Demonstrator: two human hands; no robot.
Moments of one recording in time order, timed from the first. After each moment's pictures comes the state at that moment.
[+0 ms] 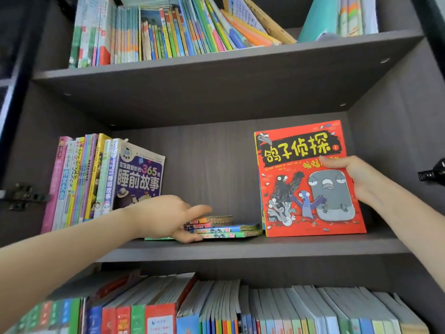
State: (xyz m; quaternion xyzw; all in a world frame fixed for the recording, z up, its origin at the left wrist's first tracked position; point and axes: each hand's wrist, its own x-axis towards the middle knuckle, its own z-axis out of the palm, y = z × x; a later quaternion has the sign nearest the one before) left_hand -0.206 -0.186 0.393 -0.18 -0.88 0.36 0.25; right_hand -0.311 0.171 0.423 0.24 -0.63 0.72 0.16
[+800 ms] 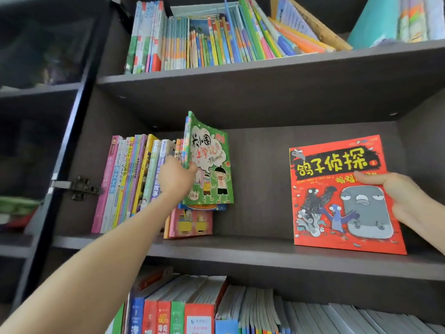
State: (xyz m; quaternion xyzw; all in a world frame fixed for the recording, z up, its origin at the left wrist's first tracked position) left_hand -0.245 -0.247 0.437 0.12 -0.72 -0.33 0.60; right_hand -0.309 0.142 0.419 0.20 -0.59 0.76 0.20
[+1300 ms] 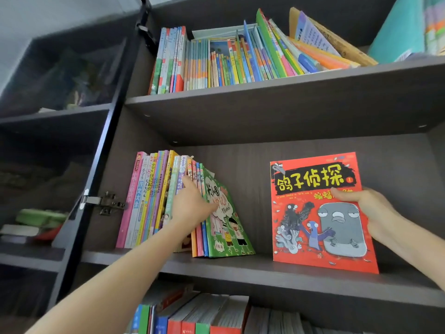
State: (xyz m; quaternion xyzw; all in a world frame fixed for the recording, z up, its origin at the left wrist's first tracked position) left_hand -0.226 -0.258 0.412 0.12 -0.80 -0.23 0.54; right_hand -0.312 0.062 0.422 0.25 -0.58 0.75 0.18
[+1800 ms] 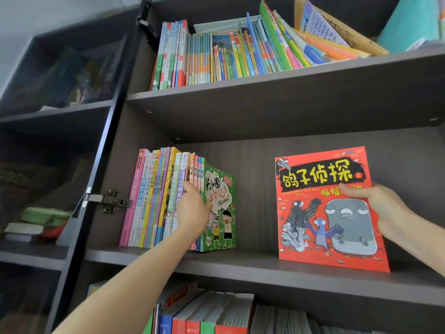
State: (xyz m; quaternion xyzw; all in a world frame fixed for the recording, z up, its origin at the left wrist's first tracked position) left_hand -0.235 -0.262 0.399 0.13 -0.77 -0.25 0.57; right_hand -0.310 0.060 0.421 0.26 -0.58 0.75 0.19
